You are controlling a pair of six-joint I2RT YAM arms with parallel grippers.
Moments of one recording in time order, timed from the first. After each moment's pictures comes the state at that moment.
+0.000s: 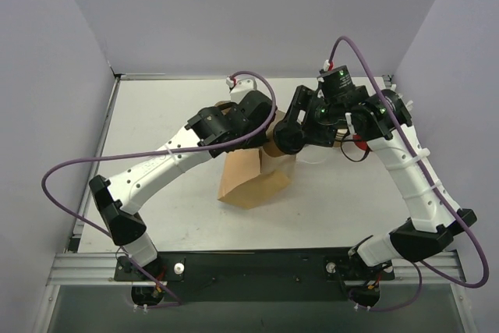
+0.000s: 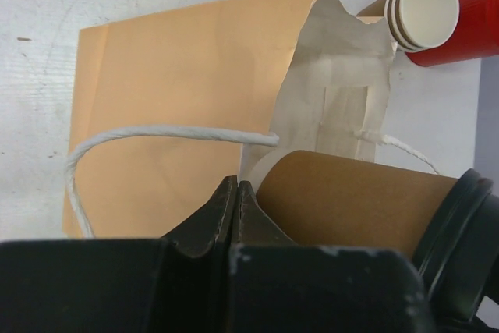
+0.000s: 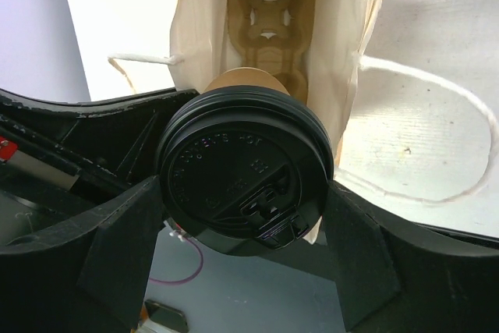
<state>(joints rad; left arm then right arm) -0.97 1.69 1.90 -1.06 -0.46 -0.92 0.59 1.44 1.87 -1.27 -0.04 0.81</state>
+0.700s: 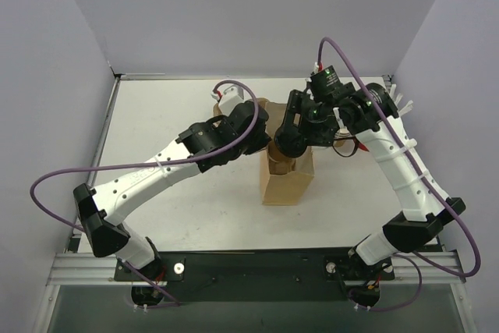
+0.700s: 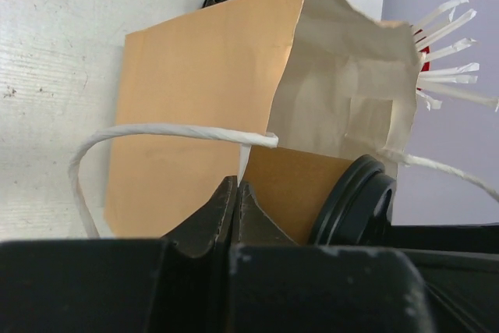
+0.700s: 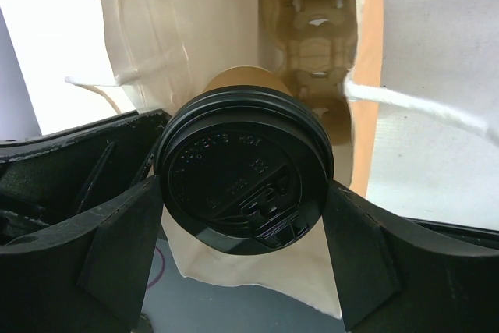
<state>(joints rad) -1.00 1.56 1.69 -0.82 -0.46 -1.18 0.61 1.52 1.92 -1.36 0.02 0.74</state>
